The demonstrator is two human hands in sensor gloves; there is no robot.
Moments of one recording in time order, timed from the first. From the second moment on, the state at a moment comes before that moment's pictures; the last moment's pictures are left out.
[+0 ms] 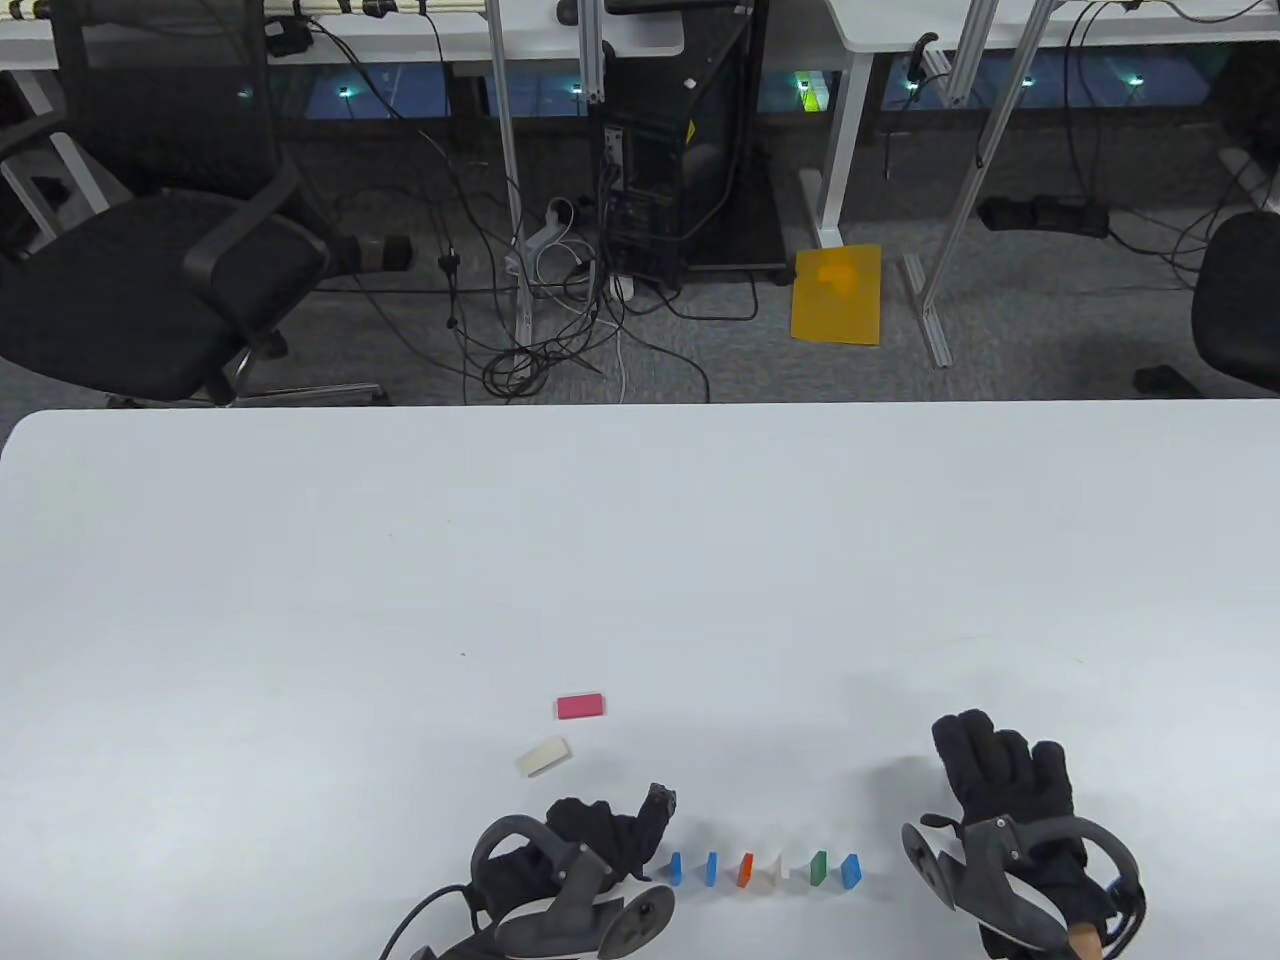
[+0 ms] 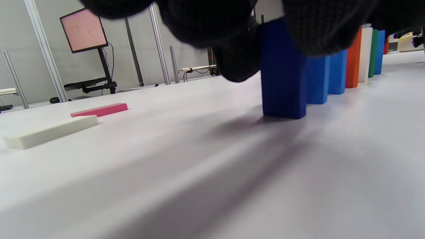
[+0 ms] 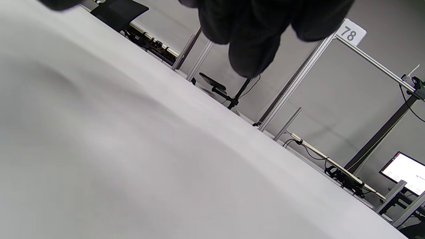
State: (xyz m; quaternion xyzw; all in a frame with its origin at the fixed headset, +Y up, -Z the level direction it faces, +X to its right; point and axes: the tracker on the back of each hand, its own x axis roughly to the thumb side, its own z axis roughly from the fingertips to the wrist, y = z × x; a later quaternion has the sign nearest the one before) left_hand -0.066 -0.737 -0.176 0.02 -0.32 -0.07 0.94; right_hand 0.256 -0.749 -0.197 -0.07 0.06 -0.96 0.27
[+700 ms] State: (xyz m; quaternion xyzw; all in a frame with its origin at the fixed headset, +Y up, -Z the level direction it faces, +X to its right) left_hand -0.066 -0.742 -0.175 0.01 -0.33 -0.08 0.94; right_hand 0.255 -0.750 -0.197 -0.07 0.06 -0.96 0.27
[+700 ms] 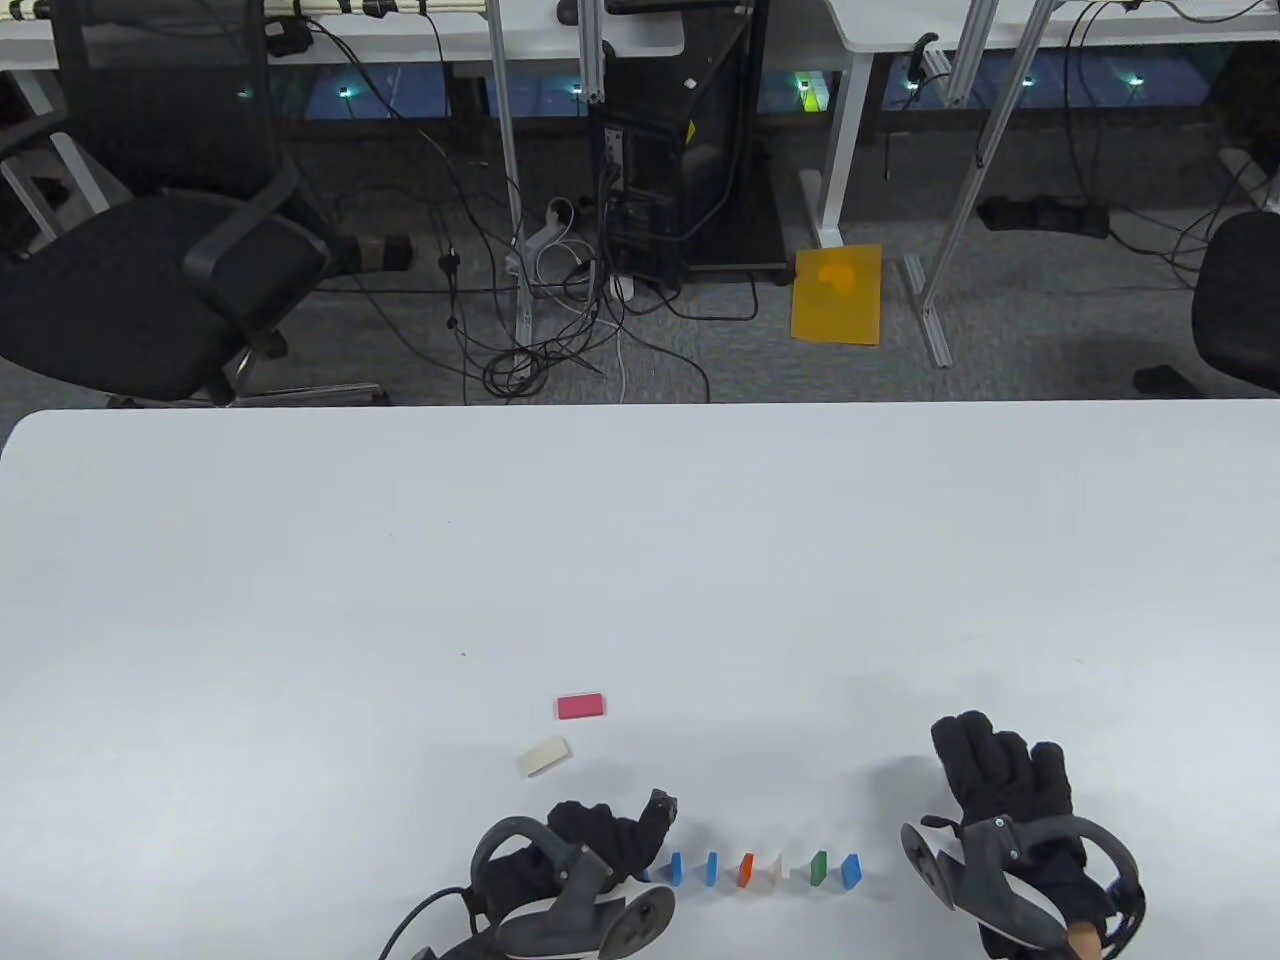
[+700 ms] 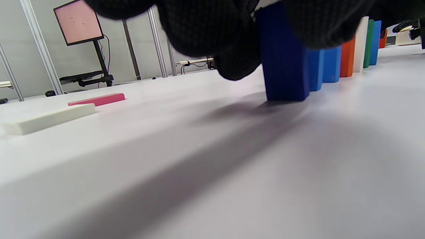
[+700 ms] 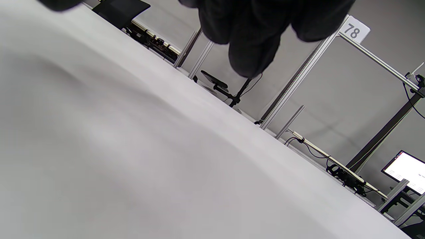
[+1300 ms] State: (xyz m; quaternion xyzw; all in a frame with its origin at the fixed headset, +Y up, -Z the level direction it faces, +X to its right) left_hand -0.065 -0.742 -0.173 0.02 -0.33 -0.10 0.94; right_hand 0.255 -0.751 -0.197 -0.08 0.05 -0.96 0.27
